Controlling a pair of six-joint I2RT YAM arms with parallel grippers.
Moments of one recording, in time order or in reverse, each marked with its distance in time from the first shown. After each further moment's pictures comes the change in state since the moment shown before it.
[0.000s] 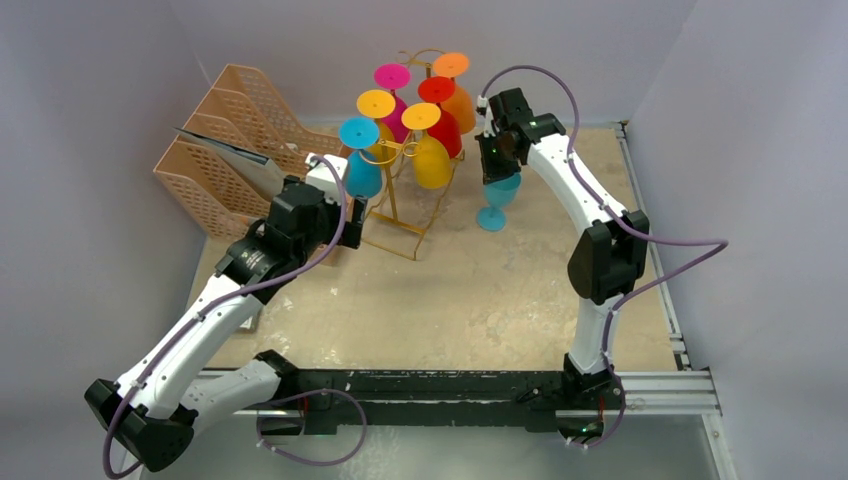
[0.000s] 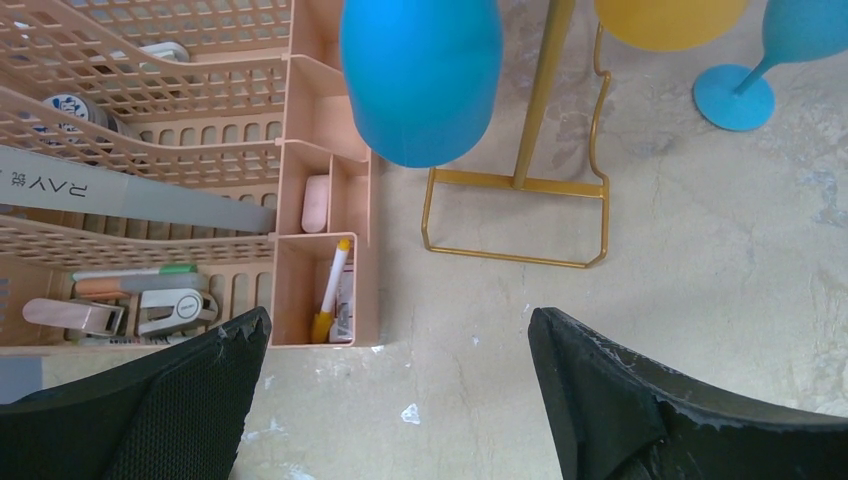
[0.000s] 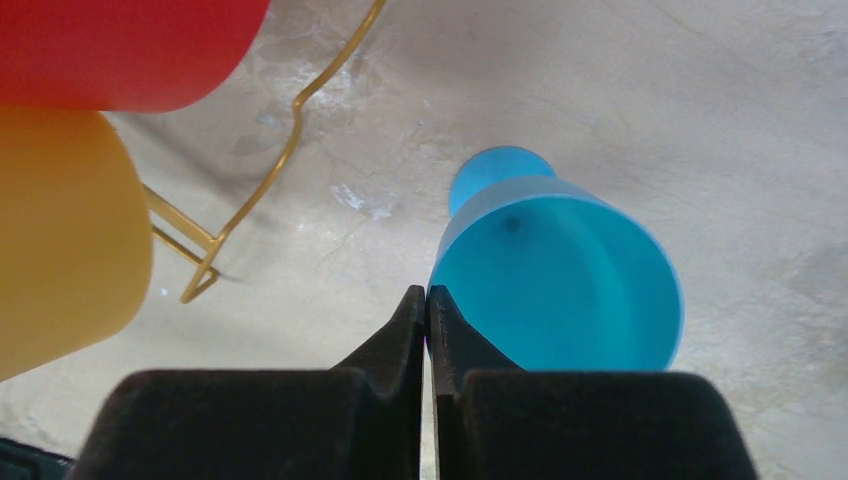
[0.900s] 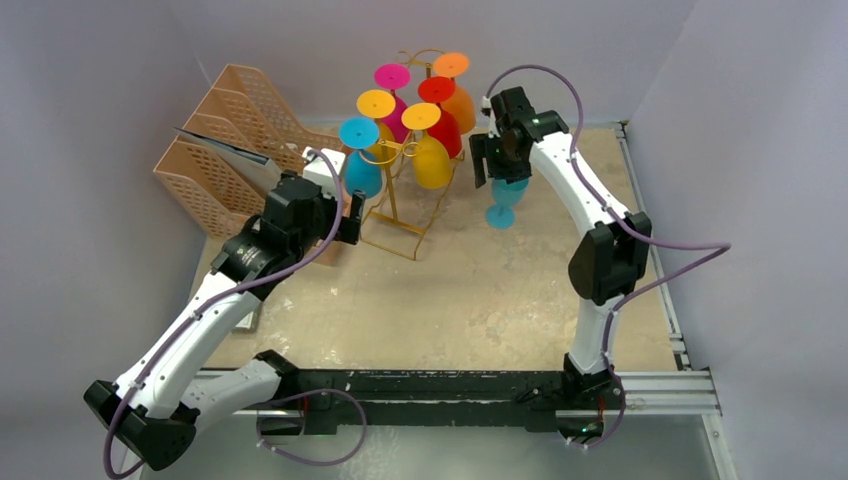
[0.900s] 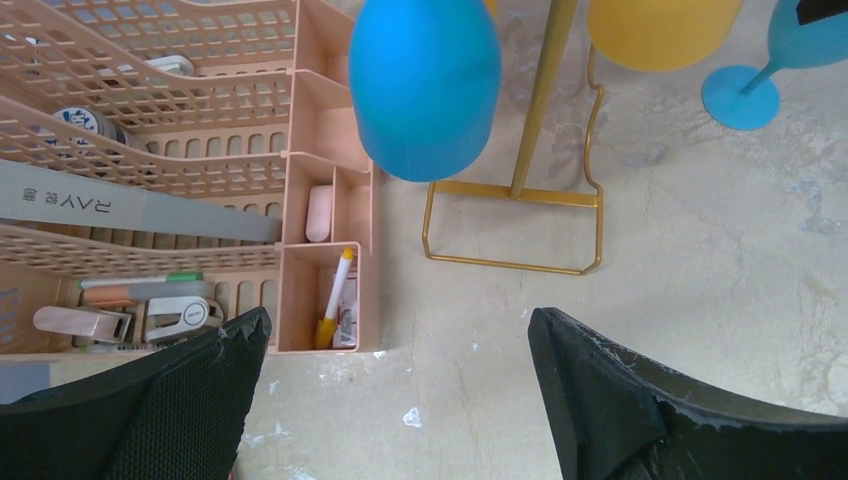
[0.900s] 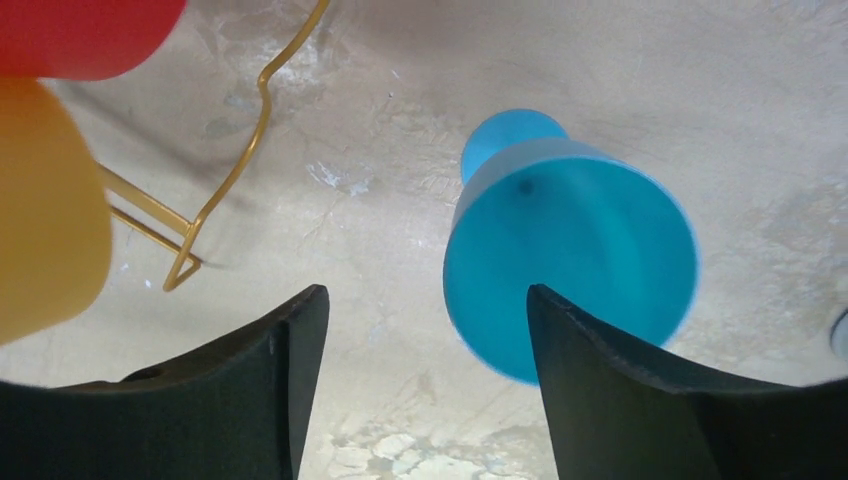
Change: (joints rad) left arm 0.016 0.011 0.043 -0.022 0.017 0.008; right arm 0.000 -0.003 0.016 -0.071 0.068 0.015
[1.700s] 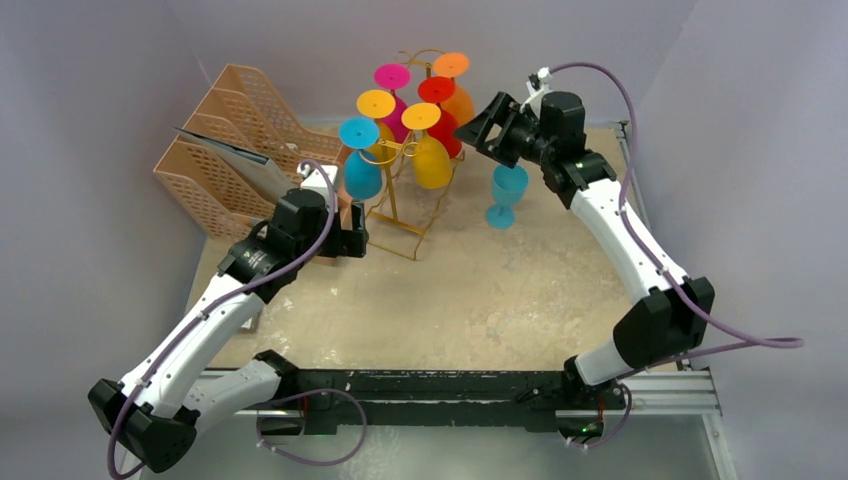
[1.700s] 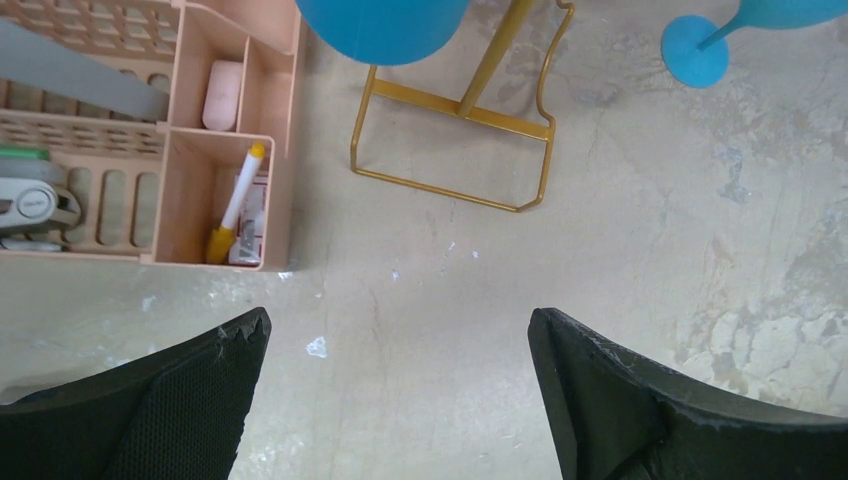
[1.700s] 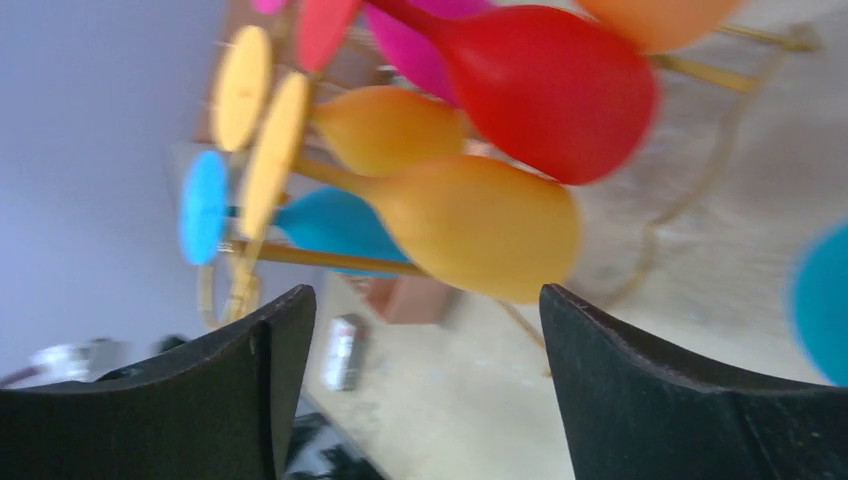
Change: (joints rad) left arm 0.016 -0.004 -0.062 -0.086 0.106 -0.258; right arm -0.031 -0.477 -0.465 0.687 -0.324 0.558
